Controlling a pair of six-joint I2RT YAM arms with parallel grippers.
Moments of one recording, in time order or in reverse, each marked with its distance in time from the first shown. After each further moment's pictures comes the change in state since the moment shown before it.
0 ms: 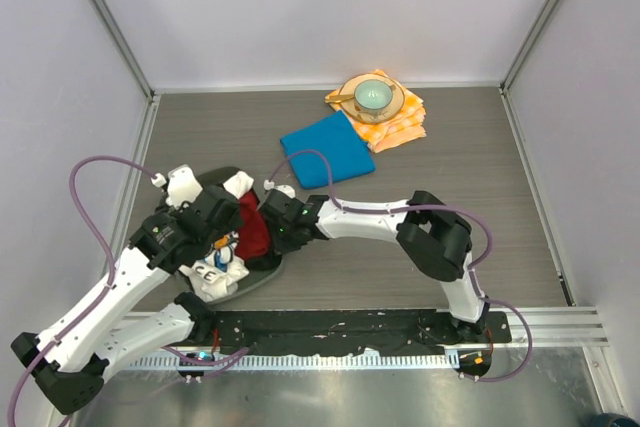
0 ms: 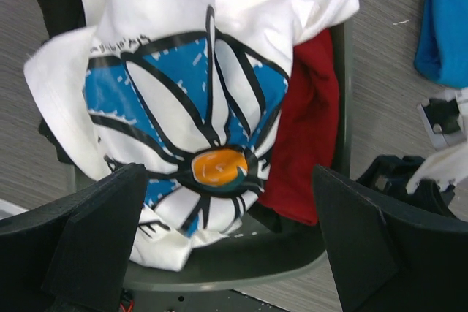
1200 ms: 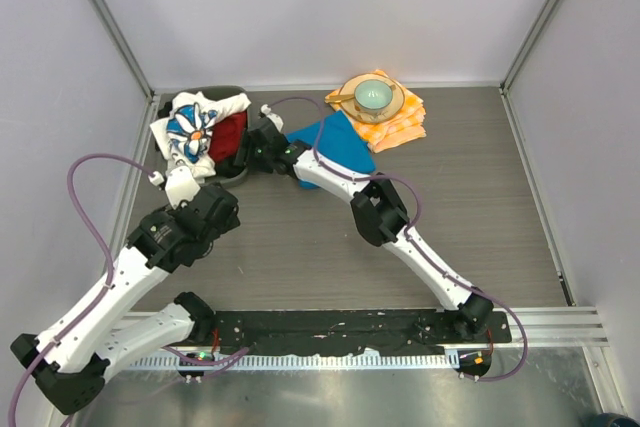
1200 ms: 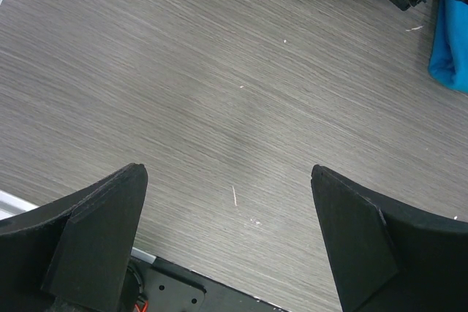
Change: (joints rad) left arm 0.011 -0.005 0.020 -0.036 -0.027 0.027; right arm -0.258 0.754 1.101 0.087 -0.011 0.108
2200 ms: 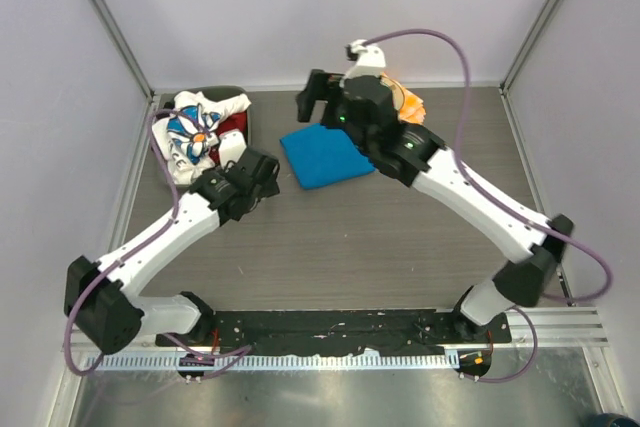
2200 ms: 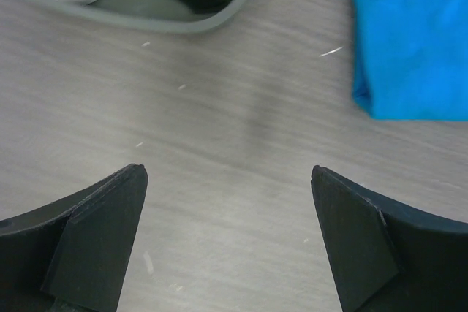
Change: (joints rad) left arm 0.036 0.382 0.068 0.369 0.064 0.159; right arm -0.006 -1.129 -0.759 0.022 0.404 -0.388
